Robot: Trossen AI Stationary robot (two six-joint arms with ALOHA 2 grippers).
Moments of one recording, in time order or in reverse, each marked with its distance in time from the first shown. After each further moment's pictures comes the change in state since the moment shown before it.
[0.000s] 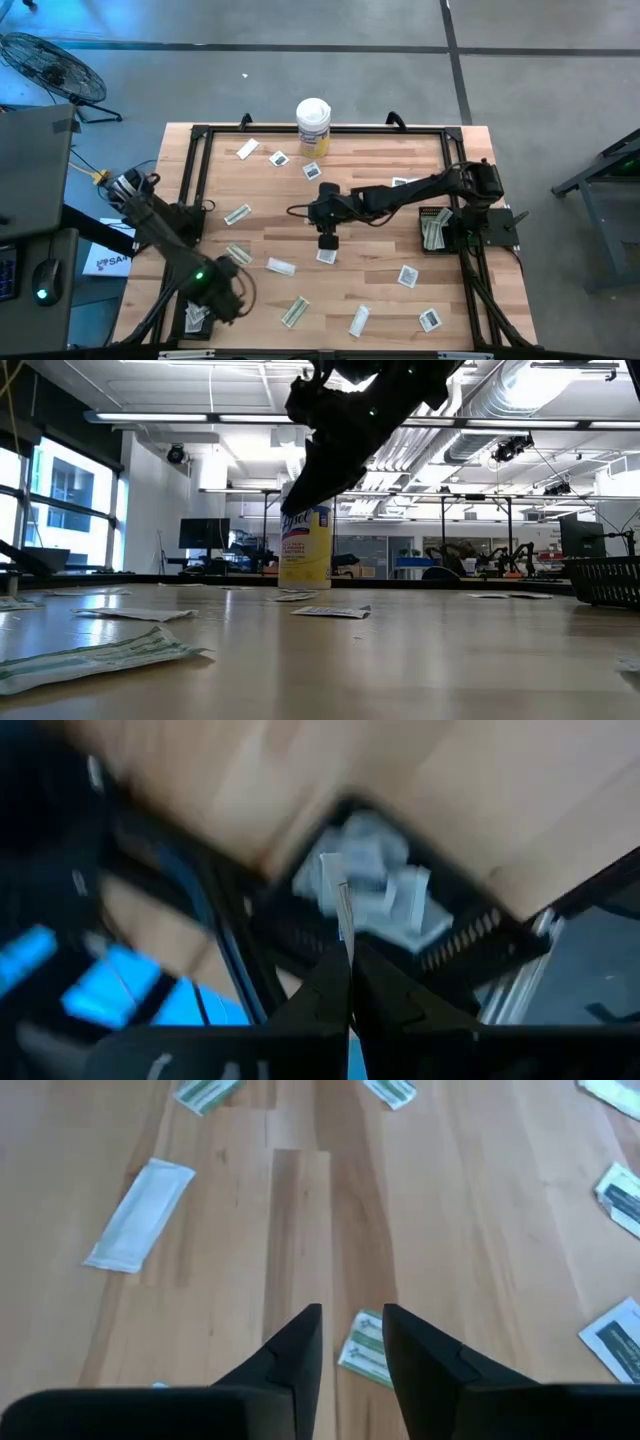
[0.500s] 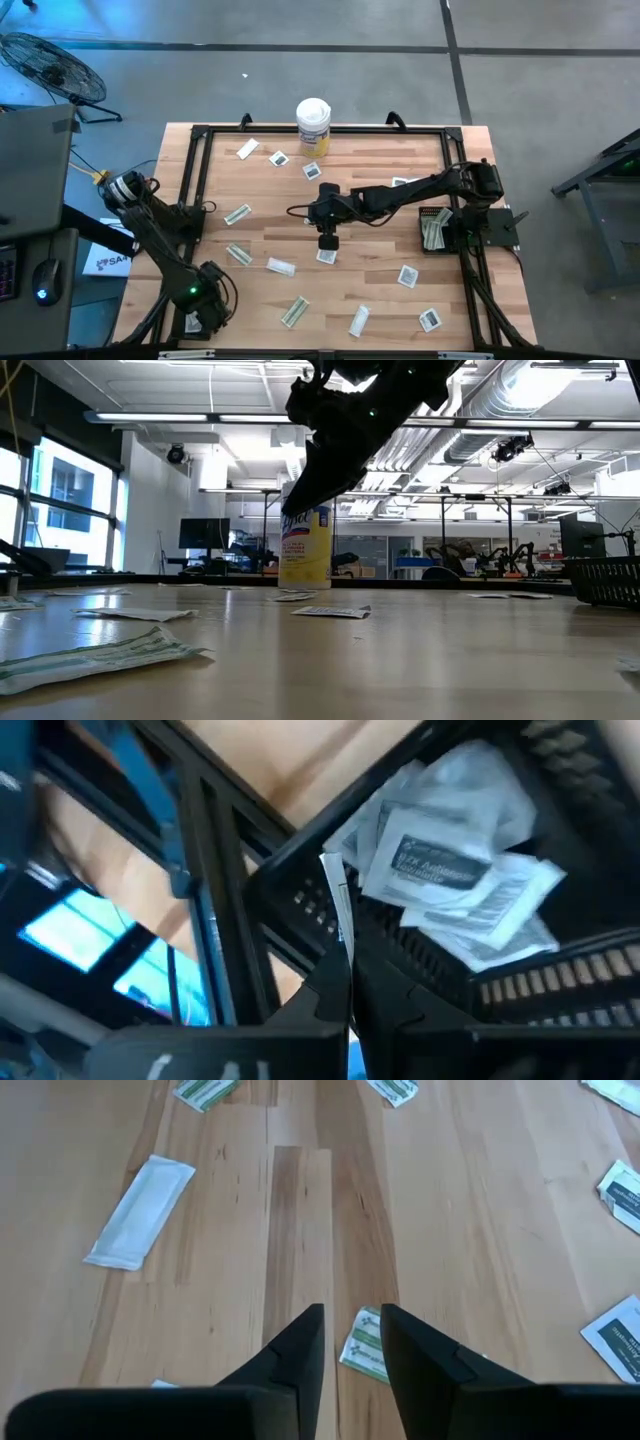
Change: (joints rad) left arm -0.126 0.001 -0.290 0.250 0.142 -0.278; right arm -0.004 0.000 0.000 -0.003 -0.001 0.000
